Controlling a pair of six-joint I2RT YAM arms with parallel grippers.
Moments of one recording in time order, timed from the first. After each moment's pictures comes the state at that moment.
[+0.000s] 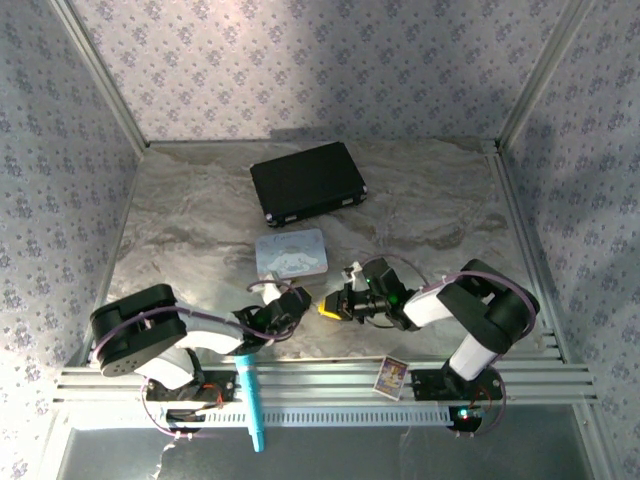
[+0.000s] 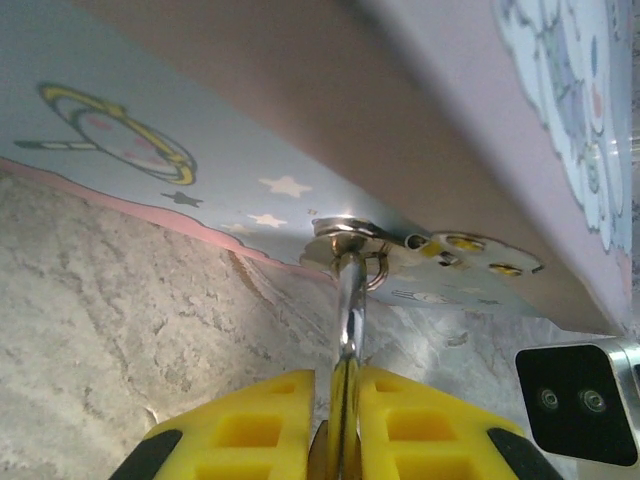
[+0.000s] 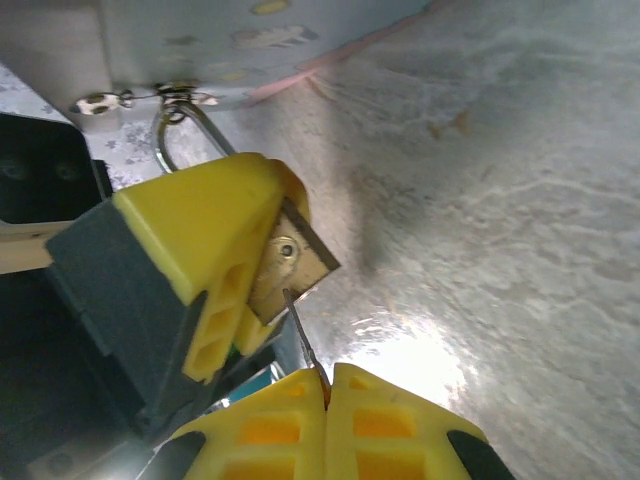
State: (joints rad) left arm -1.14 1.48 0.34 0.48 -0.48 -1.57; right arm 0.76 1.63 0.37 0.70 -0.65 1.21
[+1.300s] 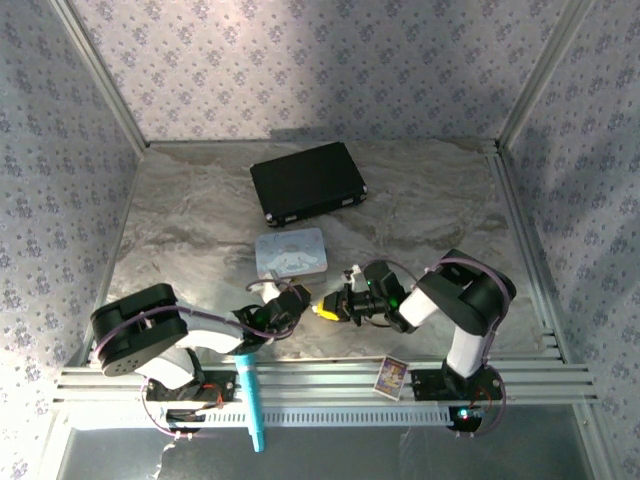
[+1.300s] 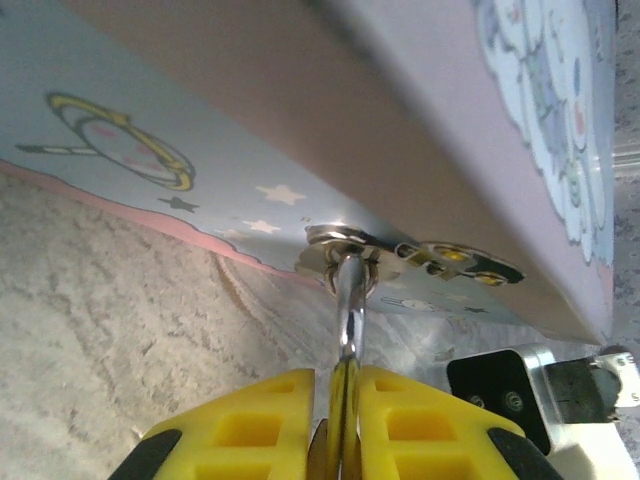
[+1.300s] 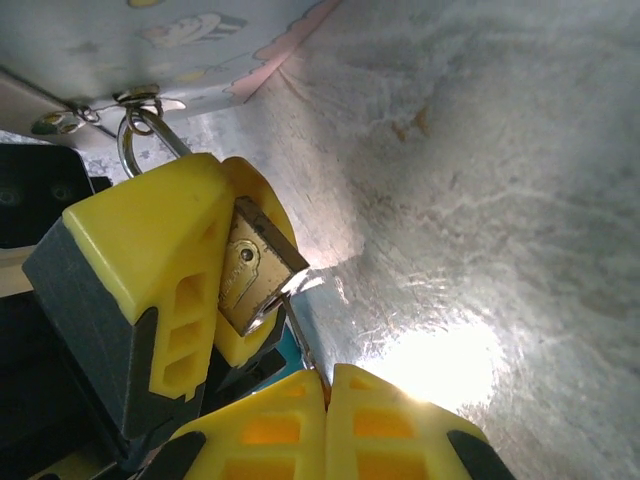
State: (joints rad) left arm -1.13 1.49 0.34 0.52 -0.49 -1.58; right arm 0.73 1.79 0.35 0.96 -0.72 1.38
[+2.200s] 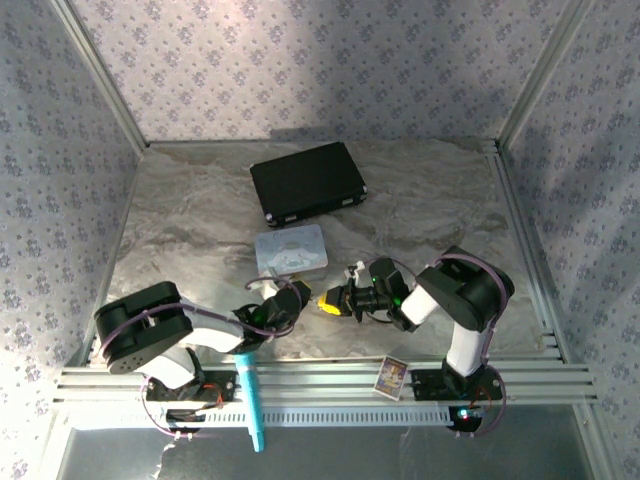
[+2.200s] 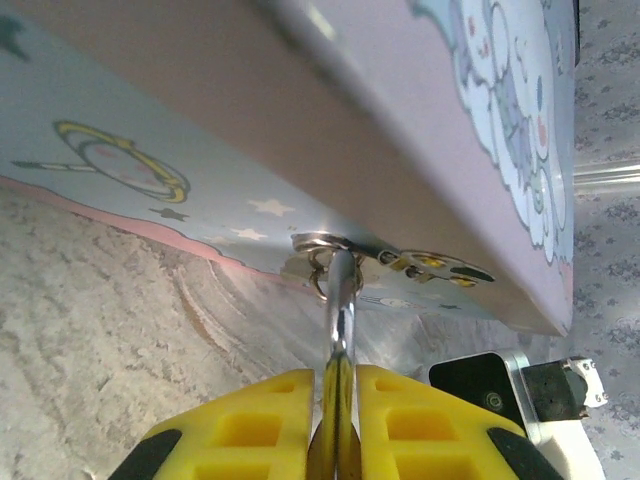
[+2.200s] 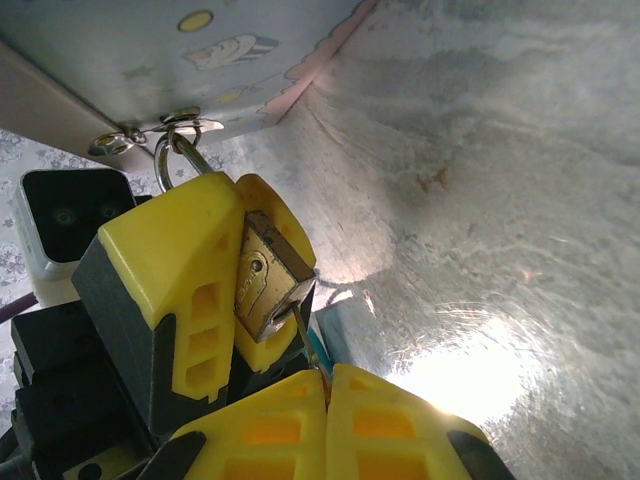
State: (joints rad) left arm -1.10 1.51 0.32 0.61 -0.49 -1.58; right arm 0.69 1.80 0.34 1.03 -0.74 1.44
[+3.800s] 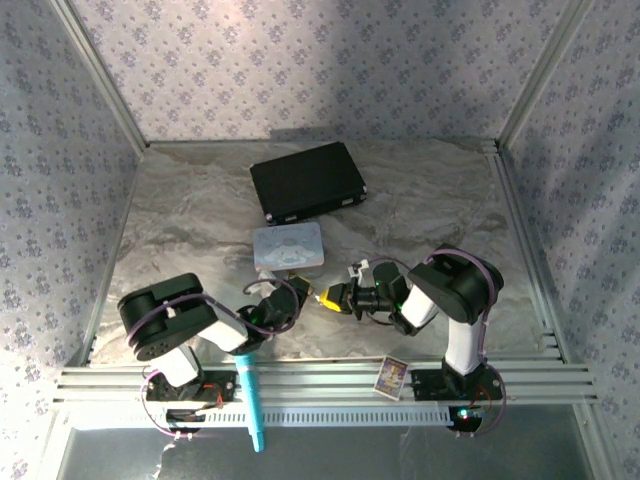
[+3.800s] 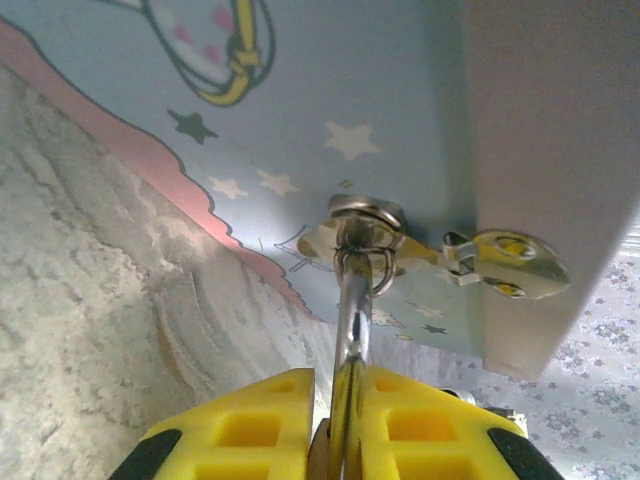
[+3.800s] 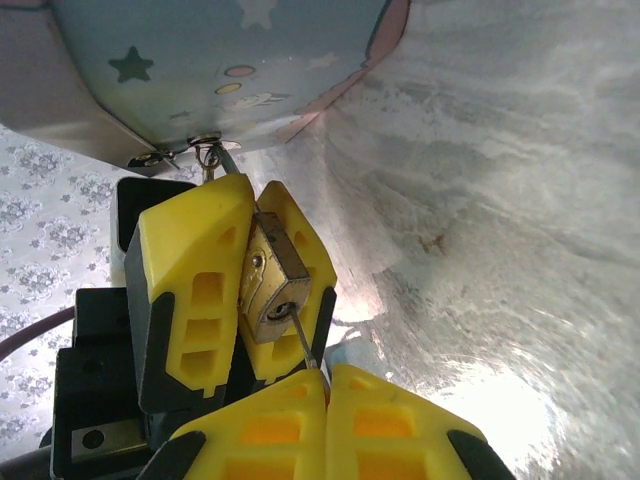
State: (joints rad) left arm -1.07 1.65 0.28 0.90 -0.46 -1.76; right arm 0.69 1.88 0.31 1.22 -0.65 1.45
